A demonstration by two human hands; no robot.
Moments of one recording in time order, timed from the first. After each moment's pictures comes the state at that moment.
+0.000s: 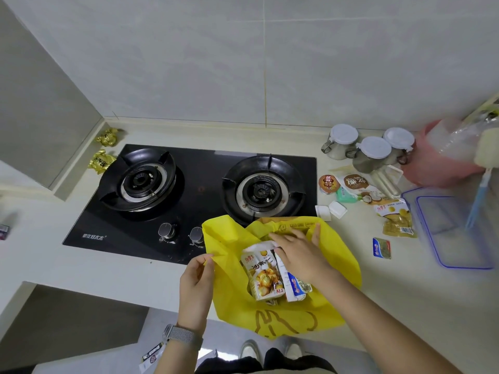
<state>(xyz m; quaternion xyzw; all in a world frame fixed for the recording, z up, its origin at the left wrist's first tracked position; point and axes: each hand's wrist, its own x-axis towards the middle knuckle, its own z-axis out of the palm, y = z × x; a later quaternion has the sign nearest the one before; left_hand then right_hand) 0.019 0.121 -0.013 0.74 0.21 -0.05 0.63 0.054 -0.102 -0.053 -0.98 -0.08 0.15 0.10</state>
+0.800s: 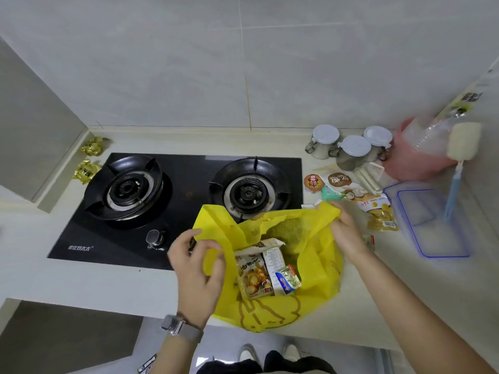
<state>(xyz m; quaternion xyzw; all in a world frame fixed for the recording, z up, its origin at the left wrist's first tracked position) 0.026 0.097 0.018 0.90 -0.06 0.15 0.41 0.058 -0.195 -0.026 -0.73 0.23 0.00 0.64</state>
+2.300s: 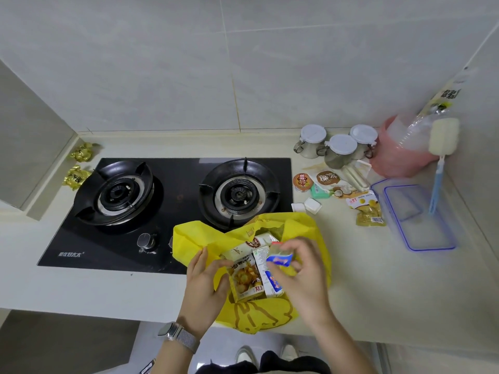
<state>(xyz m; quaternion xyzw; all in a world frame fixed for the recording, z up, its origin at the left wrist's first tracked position) 0.012 0.092 -0.018 0.94 -0.09 -0.07 0.31 -0.028 -0.099 -0.004 -0.75 0.15 -0.14 0.62</state>
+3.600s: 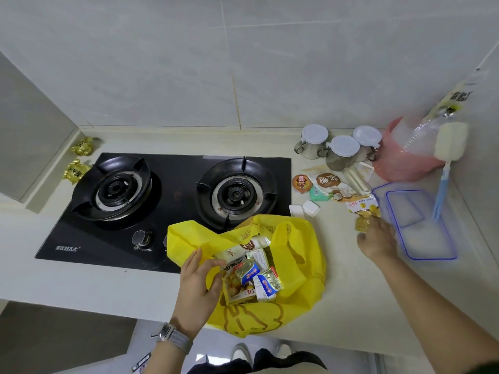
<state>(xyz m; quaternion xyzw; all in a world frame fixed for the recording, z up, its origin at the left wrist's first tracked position) 0.014 0.080 -0.018 0.94 -0.05 -0.06 0.33 0.041 -0.325 -0.117 -0.93 0.33 0.07 0.17</state>
